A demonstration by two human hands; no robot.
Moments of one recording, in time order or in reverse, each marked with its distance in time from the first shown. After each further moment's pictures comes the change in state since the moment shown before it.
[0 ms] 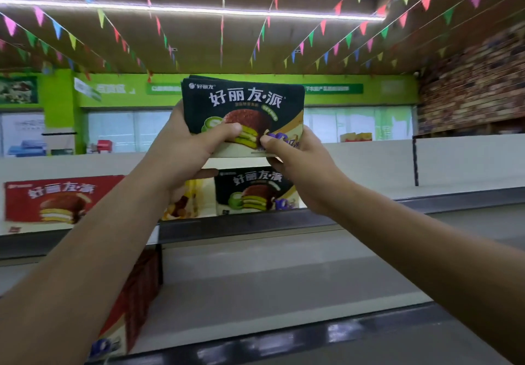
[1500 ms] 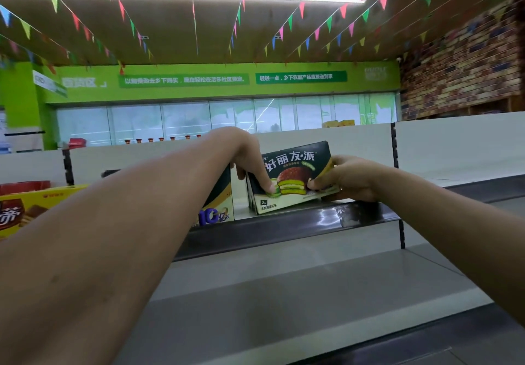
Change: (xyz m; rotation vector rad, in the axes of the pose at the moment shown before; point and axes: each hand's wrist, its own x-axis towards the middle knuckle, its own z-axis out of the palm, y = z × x) left_hand 0.153 -0.061 0.218 1.298 -0.776 -0.240; right_hand 0.092 0.094 -0.229 -0.356 -0.101 0.533
